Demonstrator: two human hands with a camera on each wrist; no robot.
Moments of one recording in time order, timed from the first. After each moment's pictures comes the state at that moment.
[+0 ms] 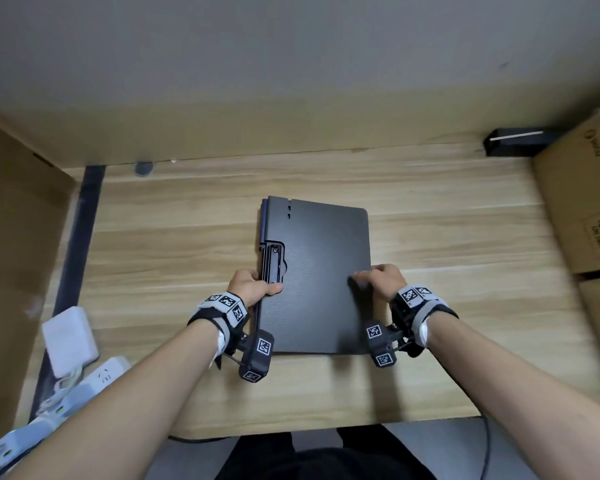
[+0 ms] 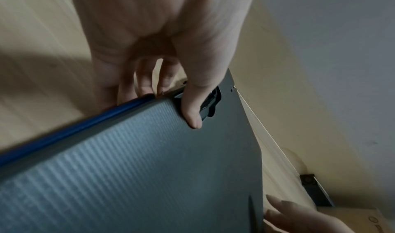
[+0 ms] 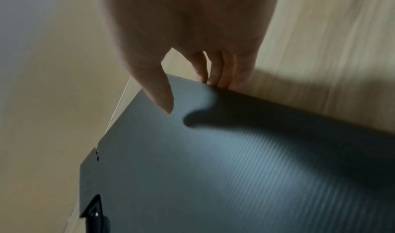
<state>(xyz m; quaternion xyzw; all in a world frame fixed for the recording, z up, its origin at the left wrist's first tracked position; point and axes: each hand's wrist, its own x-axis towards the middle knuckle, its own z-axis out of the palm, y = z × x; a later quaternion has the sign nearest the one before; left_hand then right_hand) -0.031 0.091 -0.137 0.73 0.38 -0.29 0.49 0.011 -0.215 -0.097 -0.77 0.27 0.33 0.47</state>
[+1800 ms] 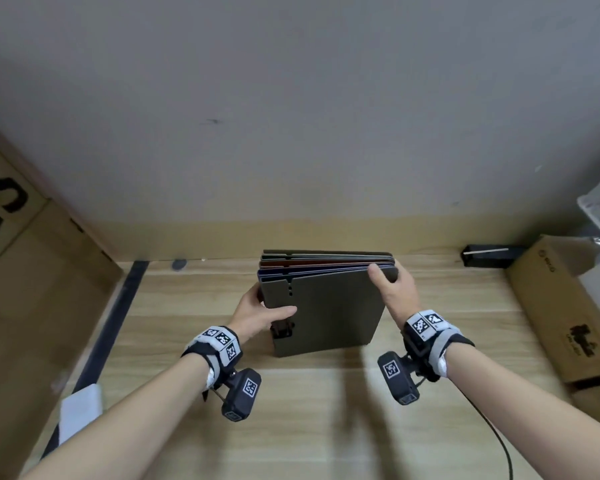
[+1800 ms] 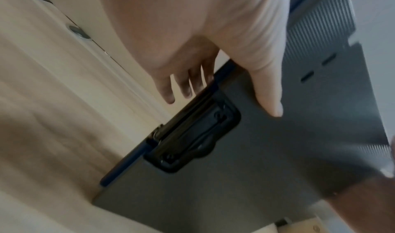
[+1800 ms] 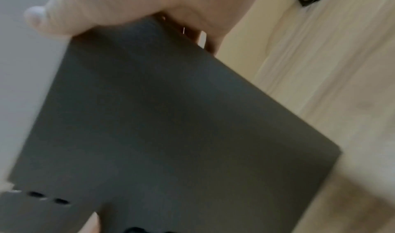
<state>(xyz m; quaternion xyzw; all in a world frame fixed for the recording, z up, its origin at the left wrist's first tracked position) 0.019 0.058 0.064 0.76 0.15 -0.06 0.62 0.088 -0.216 0.081 -0.75 0.01 0.01 0.66</state>
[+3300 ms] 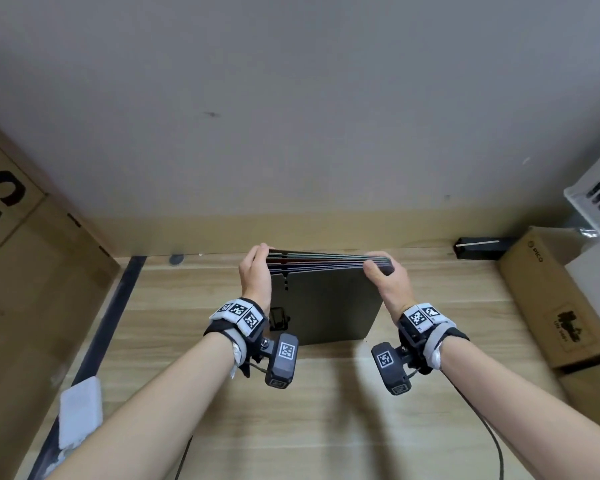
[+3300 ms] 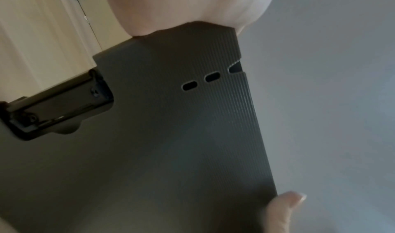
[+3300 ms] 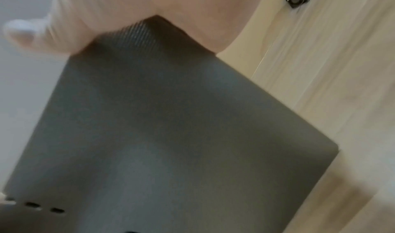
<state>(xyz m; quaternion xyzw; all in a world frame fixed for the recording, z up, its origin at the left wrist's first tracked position) 0.037 0.020 0.118 0.64 0.25 0.14 0.71 0.075 -0.218 0.084 -0.74 -0.02 0.02 0.67</state>
